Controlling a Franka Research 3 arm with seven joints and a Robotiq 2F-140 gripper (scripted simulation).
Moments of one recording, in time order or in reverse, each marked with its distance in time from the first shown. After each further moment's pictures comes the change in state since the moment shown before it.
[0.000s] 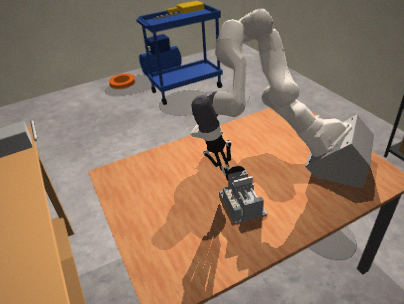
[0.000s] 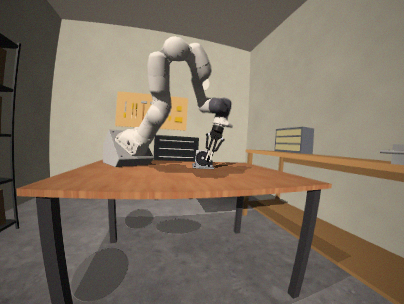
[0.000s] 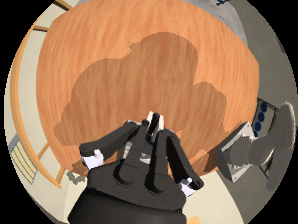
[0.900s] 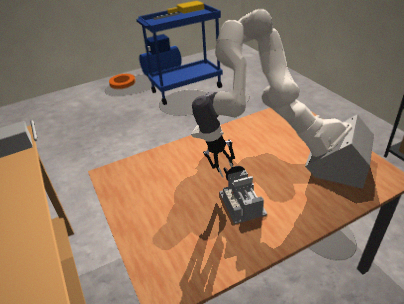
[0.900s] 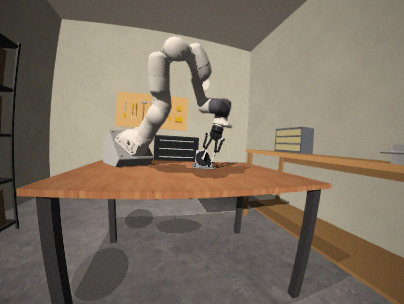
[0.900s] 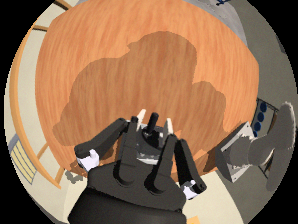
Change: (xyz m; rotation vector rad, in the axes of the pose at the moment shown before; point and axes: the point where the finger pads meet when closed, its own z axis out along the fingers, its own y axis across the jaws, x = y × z) arm -0.001 0.003 0.003 -0.006 0.002 -0.004
